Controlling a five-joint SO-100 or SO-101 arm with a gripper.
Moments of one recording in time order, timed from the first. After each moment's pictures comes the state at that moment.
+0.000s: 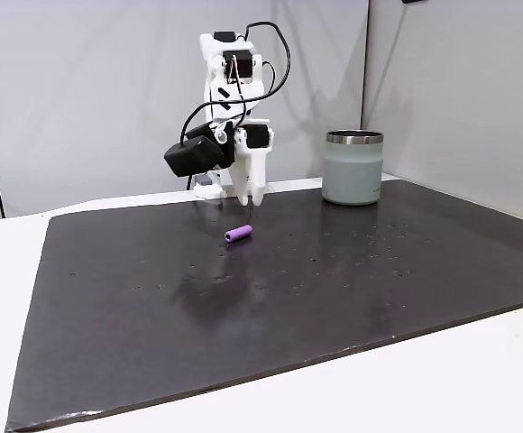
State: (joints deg) arm 7.8 110.0 125.4 59.0 -26.7
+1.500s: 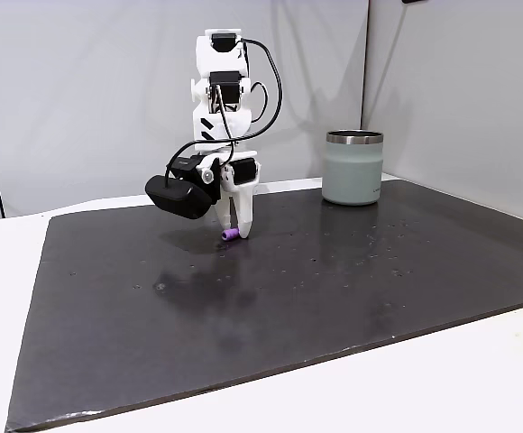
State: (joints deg) arm 13.6 80.4 103.4 65.5 -37.2
